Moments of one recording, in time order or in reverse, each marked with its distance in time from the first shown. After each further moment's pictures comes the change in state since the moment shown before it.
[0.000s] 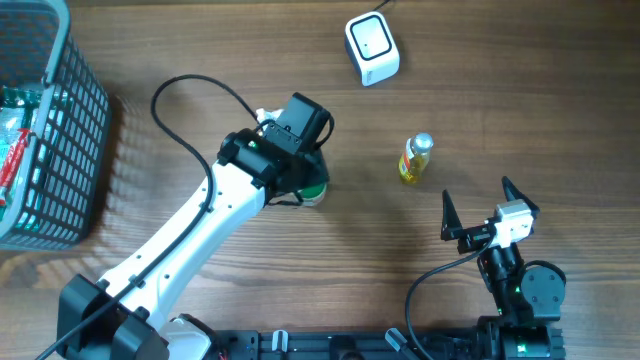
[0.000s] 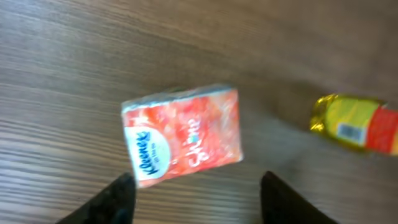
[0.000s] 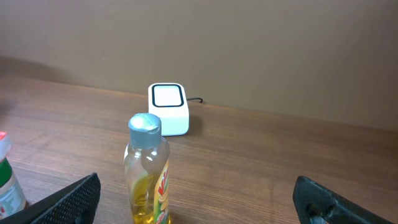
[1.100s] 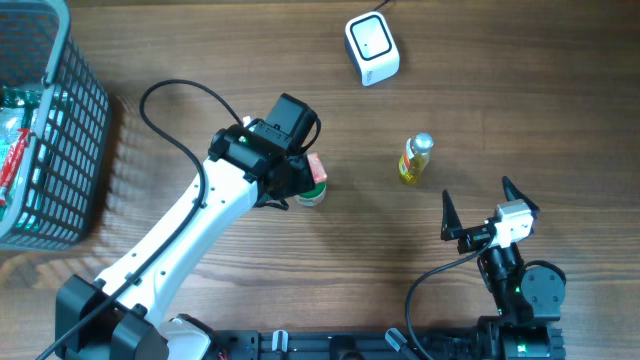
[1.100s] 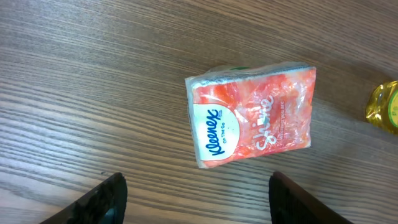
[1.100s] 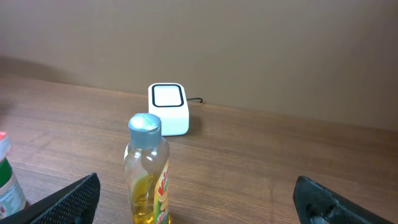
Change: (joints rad) left arm 0.046 0.000 -0.001 -0.138 -0.006 0.051; right arm 0.000 0.000 0.000 0.000 0.000 0.000
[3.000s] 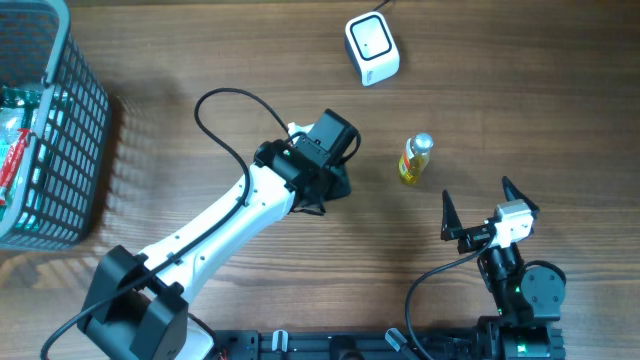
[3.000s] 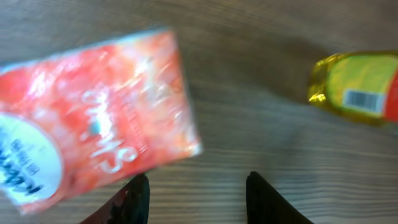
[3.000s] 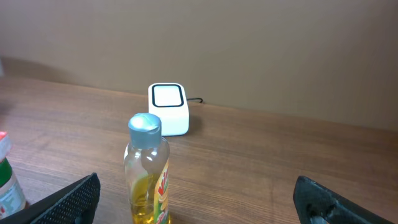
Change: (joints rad) left arm -0.140 0.094 -0.058 0.251 0.071 -0.068; right arm 0.000 0.000 0.000 0.000 0.000 0.000
